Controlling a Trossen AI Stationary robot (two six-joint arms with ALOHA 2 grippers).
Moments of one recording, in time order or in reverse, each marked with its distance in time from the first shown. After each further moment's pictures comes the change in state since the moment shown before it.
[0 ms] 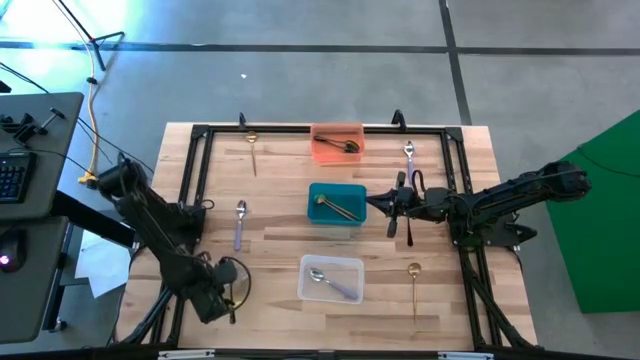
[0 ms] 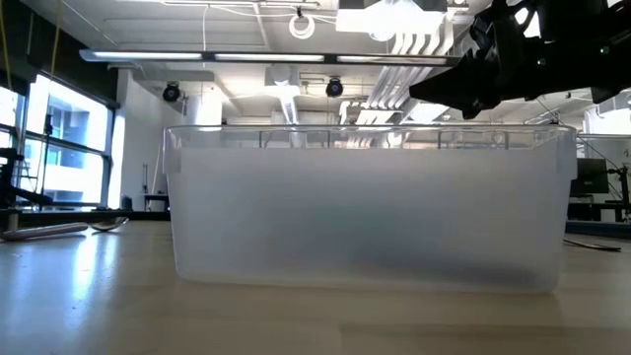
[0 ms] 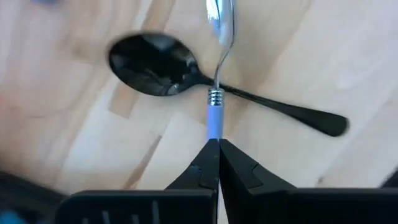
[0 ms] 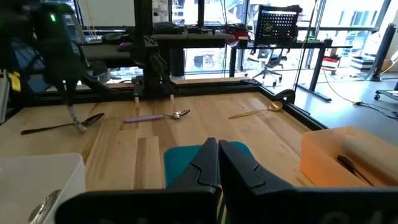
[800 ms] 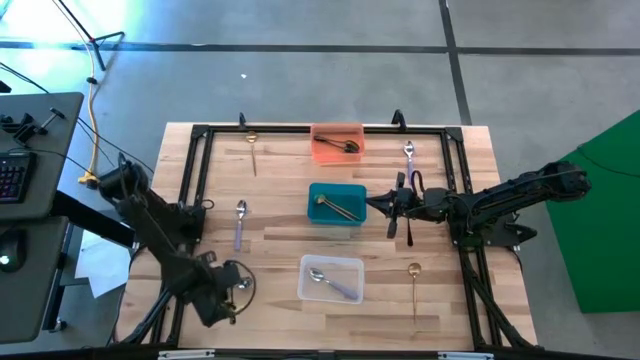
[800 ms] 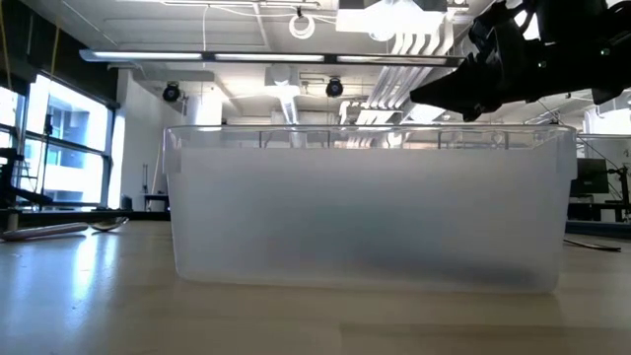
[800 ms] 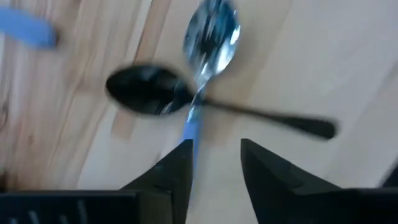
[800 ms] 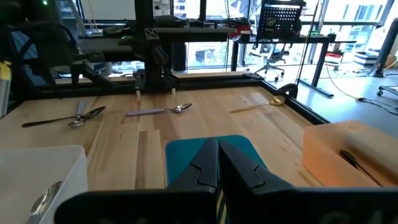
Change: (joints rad) left arm -0.010 0.033 0.049 -0.033 -0.049 0.095; right arm 0.000 0.000 0.000 -0.026 -0.009 0.004
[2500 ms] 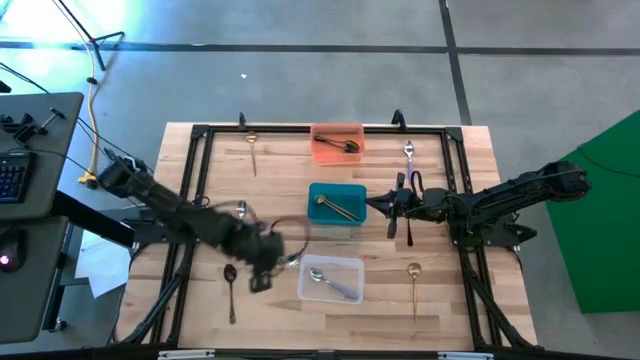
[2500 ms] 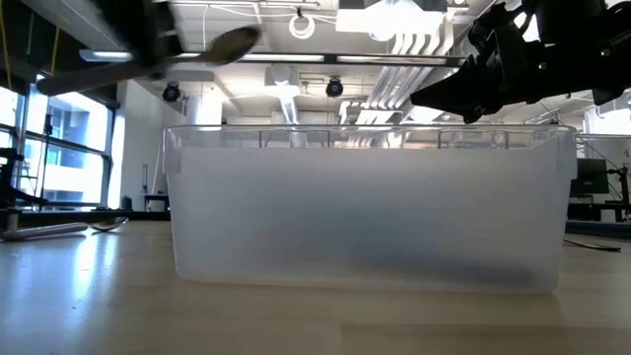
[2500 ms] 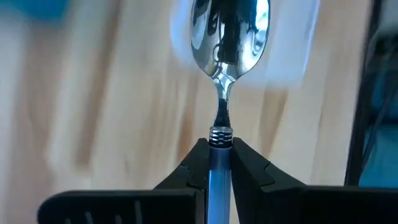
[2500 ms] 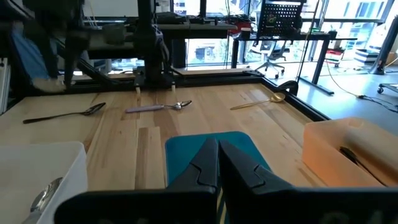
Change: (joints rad) left arm 0.513 -0.043 0.207 0.136 -0.006 0.710; right arm 0.000 0.000 -0.001 -0.013 0.000 0.004
